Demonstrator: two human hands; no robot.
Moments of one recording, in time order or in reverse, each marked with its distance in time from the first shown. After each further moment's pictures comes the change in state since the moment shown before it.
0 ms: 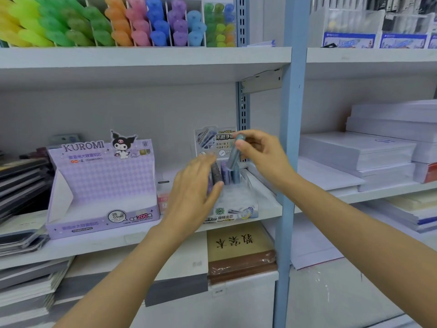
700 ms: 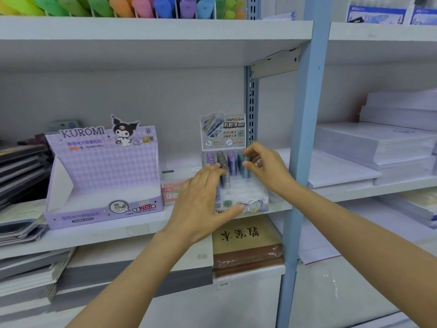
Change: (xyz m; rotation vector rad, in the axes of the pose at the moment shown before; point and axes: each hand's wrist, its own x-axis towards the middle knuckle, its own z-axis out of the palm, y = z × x) left_hand -0.022 -0.022 0.027 0.036 -0.171 0.024; right_hand -0.006 0.075 0.004 -0.581 -0.091 -0.004
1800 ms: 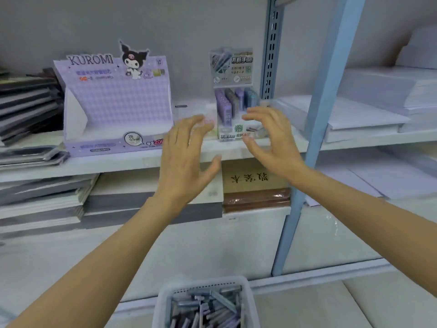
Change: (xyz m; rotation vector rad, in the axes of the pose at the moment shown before) left_hand -0.065 -0.021 0.006 0.135 0.335 0.039; right_hand -0.084 -0.037 0.026 -0.016 0.059 -0.278
